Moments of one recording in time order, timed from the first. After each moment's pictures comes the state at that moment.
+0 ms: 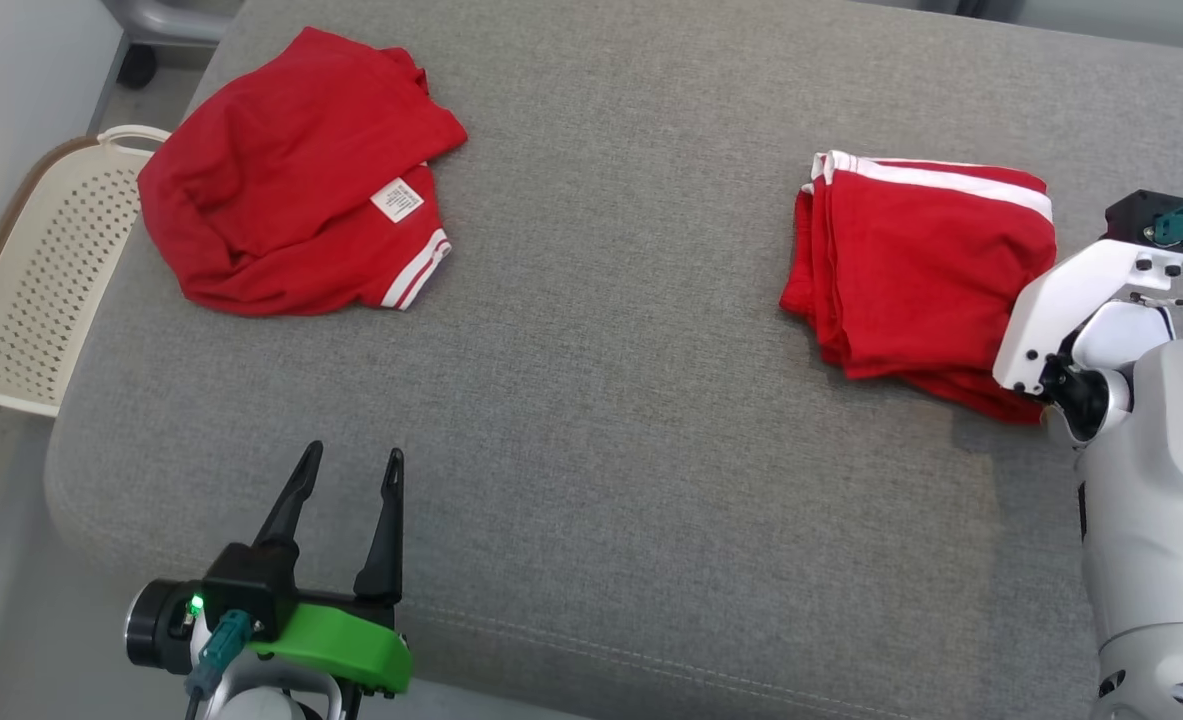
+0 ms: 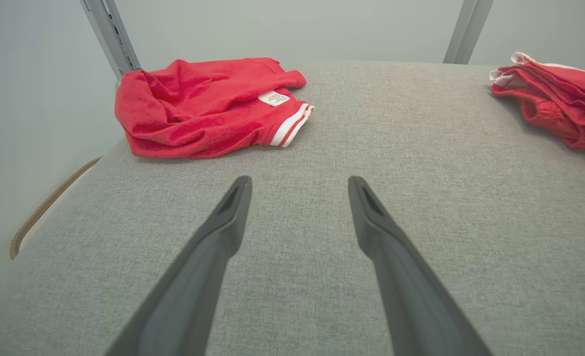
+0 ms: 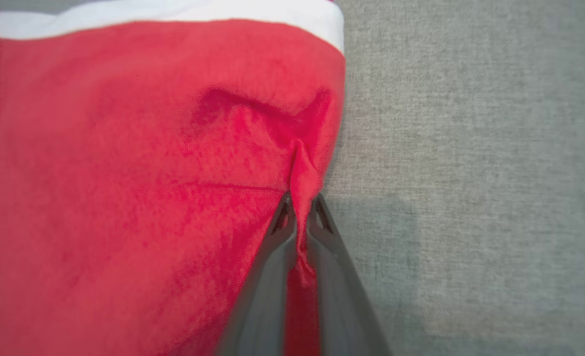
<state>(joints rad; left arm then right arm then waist) -0.09 0.11 -0.19 0.24 -0.18 -0.07 -0.26 -0.73 -0.07 -0.41 0.73 -0.04 0.13 0.54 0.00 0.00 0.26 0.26</state>
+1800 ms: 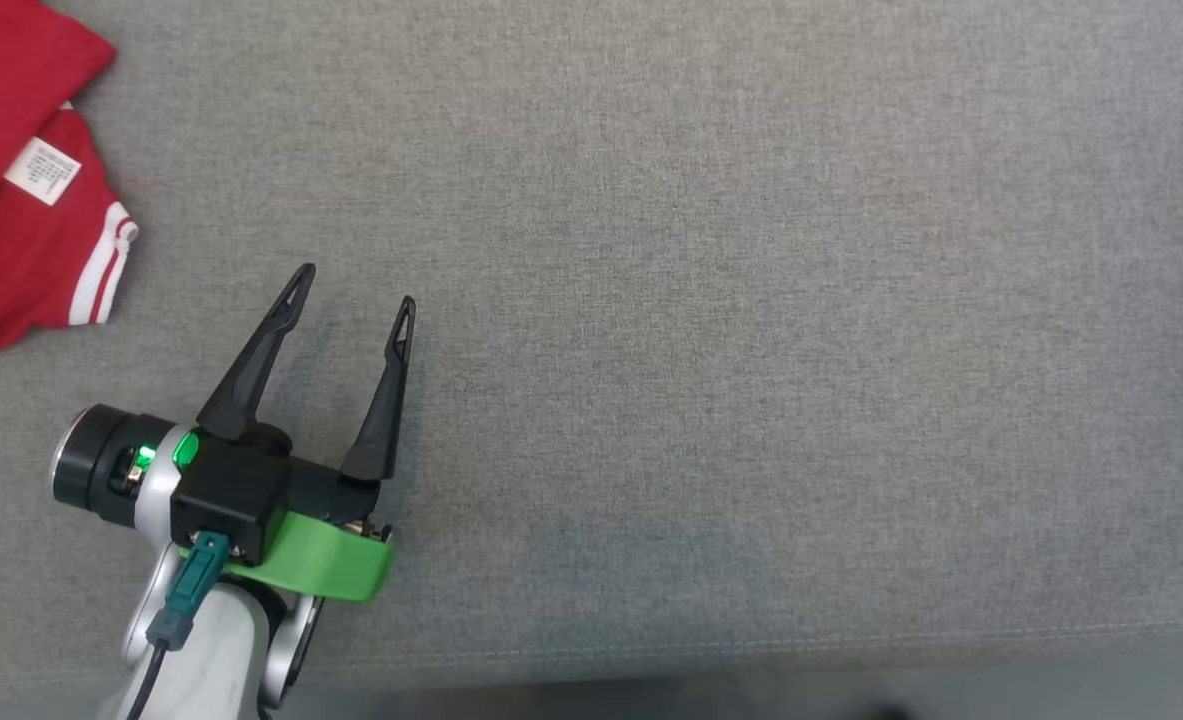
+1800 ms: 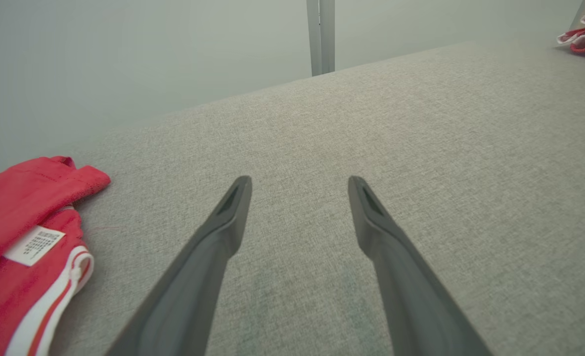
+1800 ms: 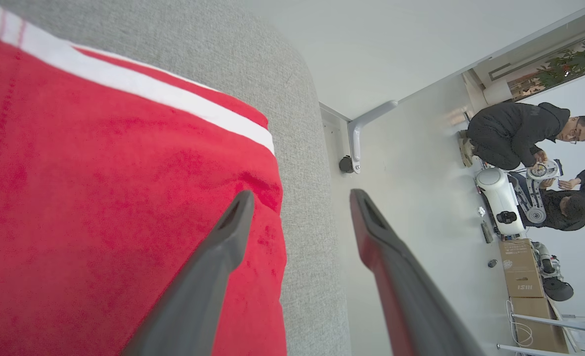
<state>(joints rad) -0.23 0.24 -0.27 -0.08 -0.08 -0.07 -0.18 -0.87 -0.69 -0.18 0.80 -0.21 0.13 0.17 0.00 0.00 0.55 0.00</state>
